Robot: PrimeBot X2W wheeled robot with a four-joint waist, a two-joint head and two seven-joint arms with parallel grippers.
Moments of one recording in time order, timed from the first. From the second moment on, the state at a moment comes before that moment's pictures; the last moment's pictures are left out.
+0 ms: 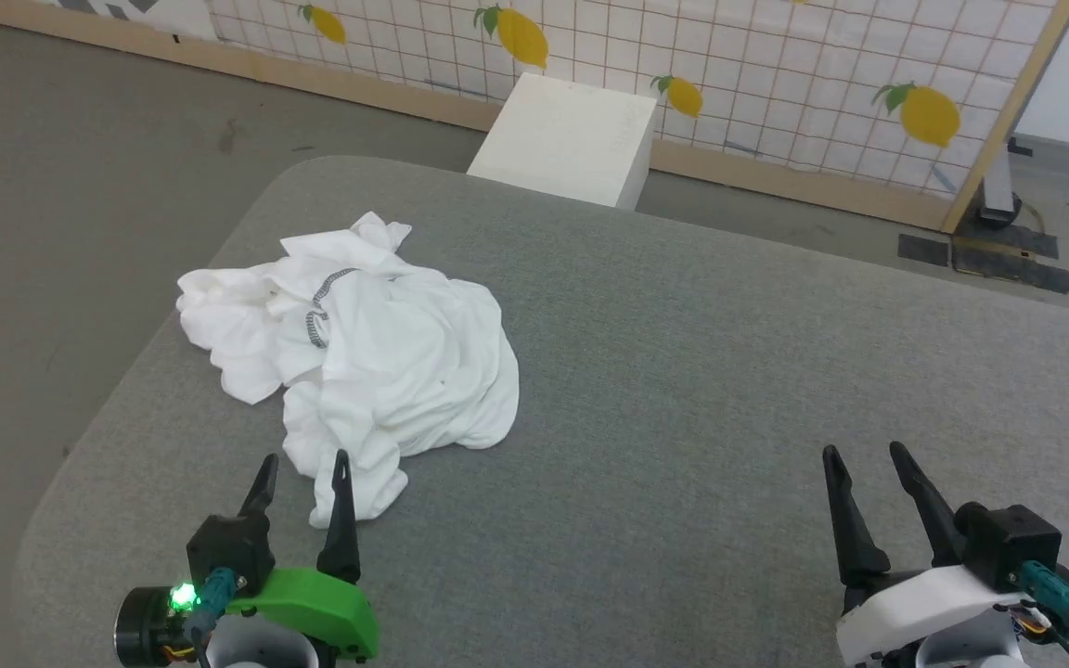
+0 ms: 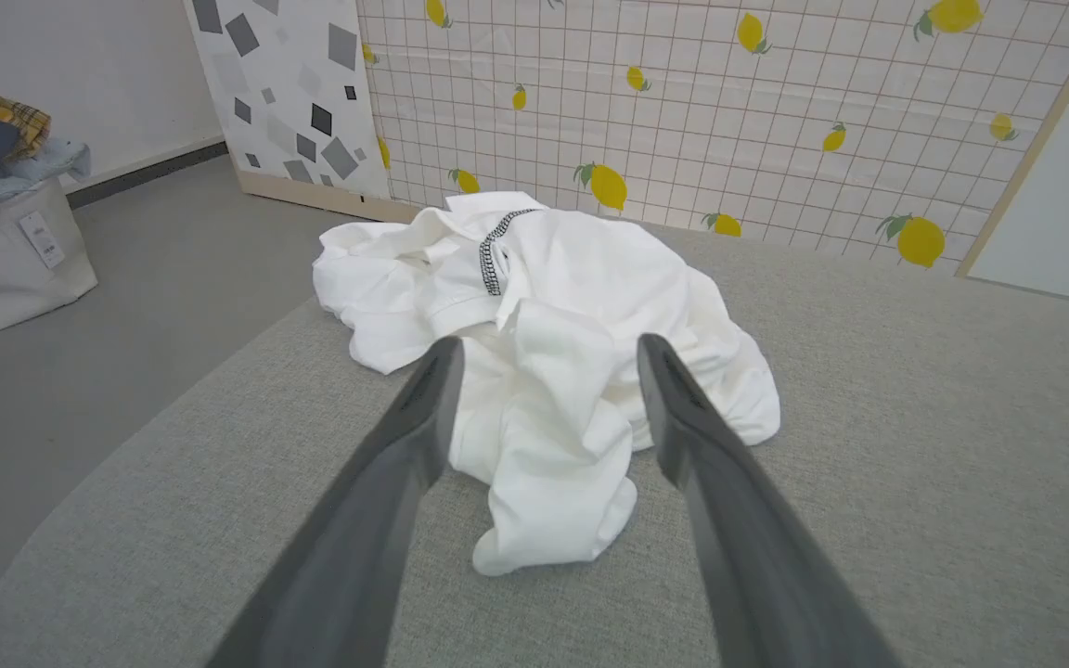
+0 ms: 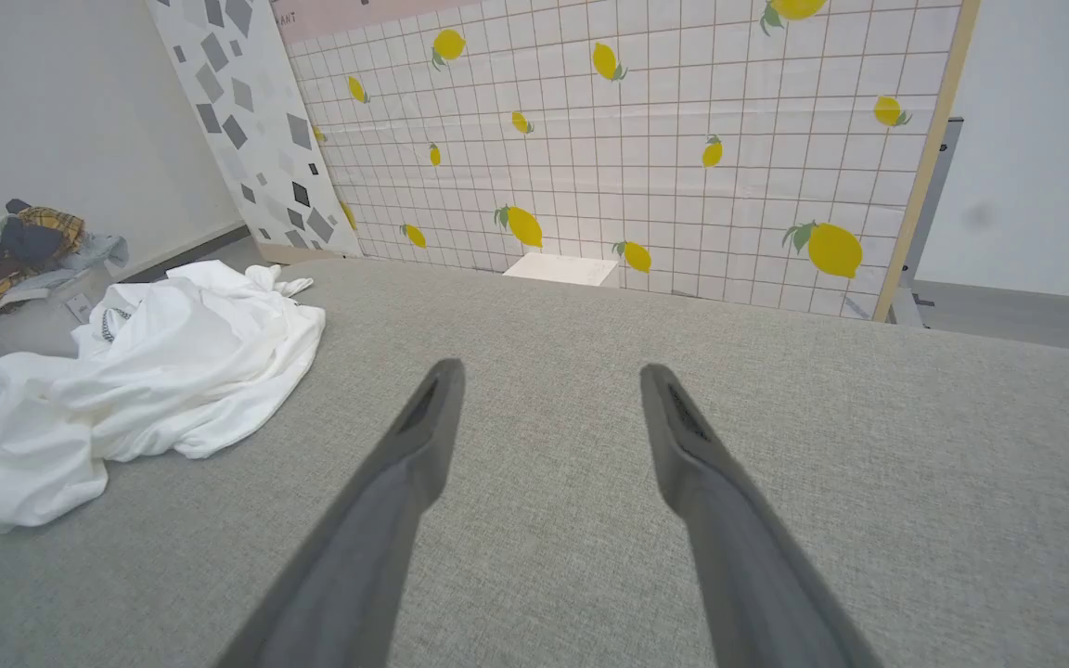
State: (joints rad) left arm 0.00 0.05 -0.04 0.15 -0.11 0.00 -0.17; right arm 0.02 -0.05 0.00 0.16 0.17 0.13 -0.17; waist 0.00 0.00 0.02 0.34
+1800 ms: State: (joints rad) left arm -0.01 0.06 -0.06 0.23 -0.15 -0.01 -0.26; right arm 0.02 -0.05 0.01 0.23 0.17 0.13 -0.26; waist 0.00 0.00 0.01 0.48
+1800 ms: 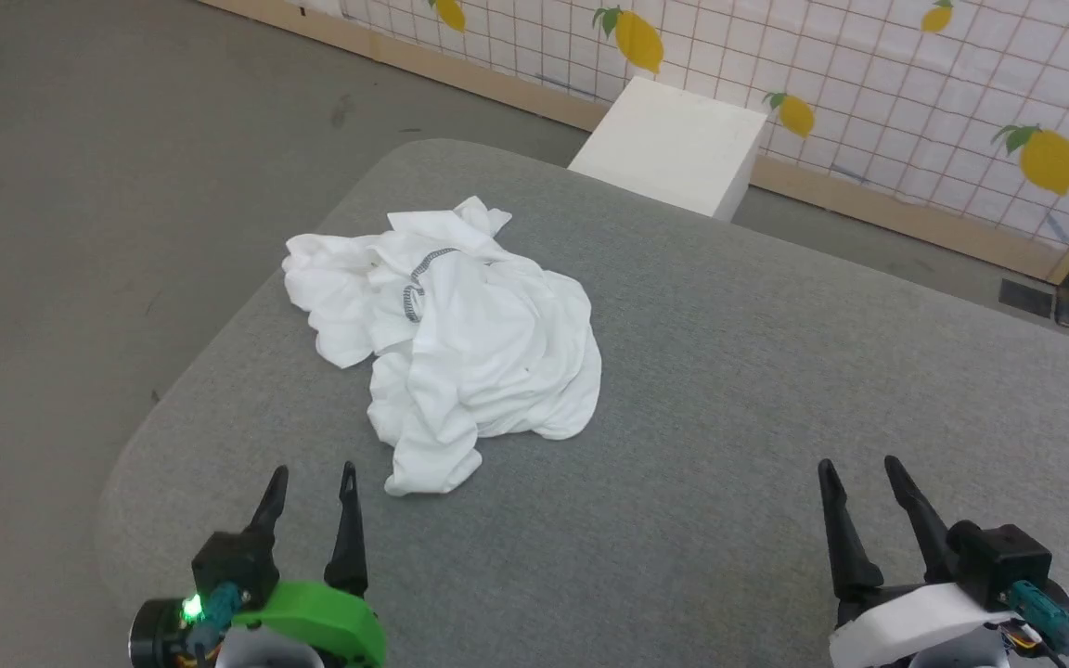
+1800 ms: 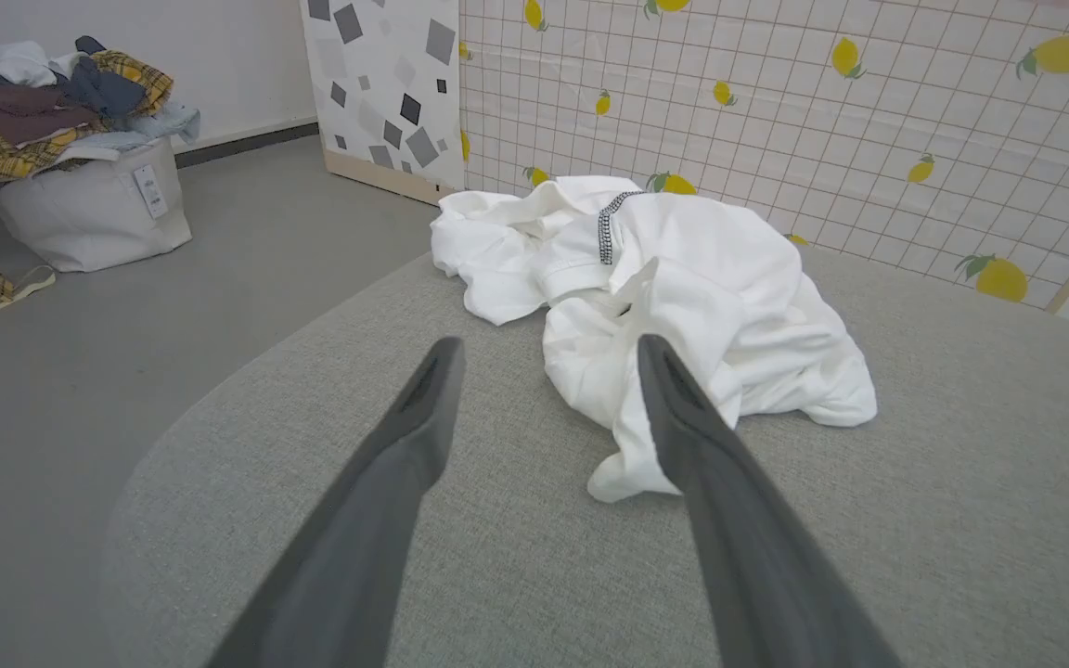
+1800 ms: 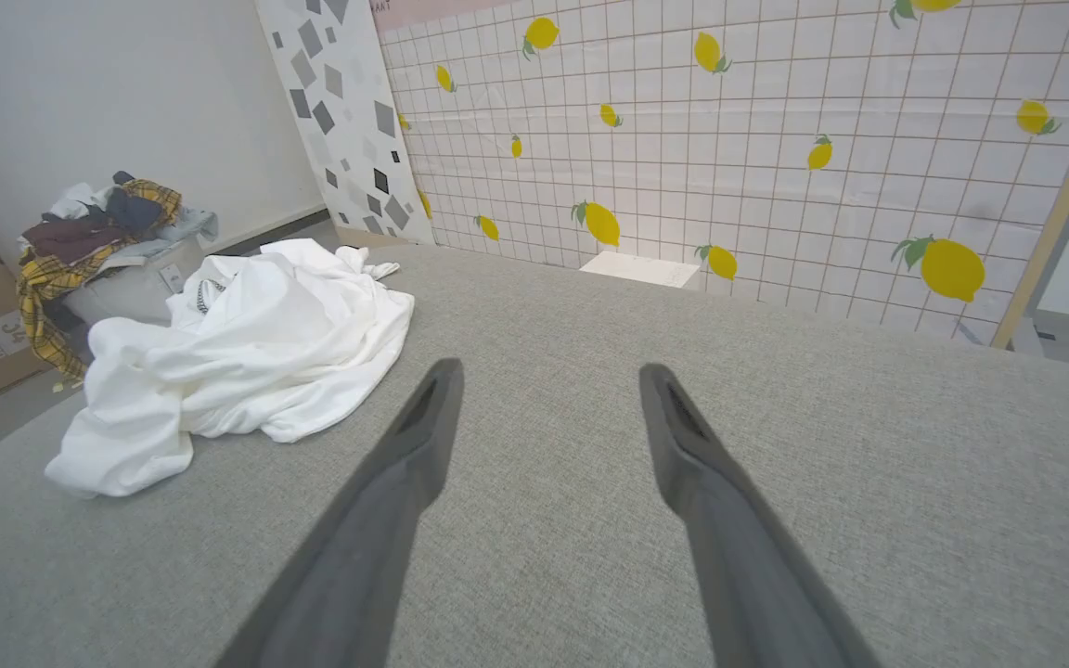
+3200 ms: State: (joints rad) left arm -0.80 0.17 -0.04 0.60 -0.41 -0.11 0.23; right arm -0.05 -0.05 0.03 0.24 0.18 0.13 -0.24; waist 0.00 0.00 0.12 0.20
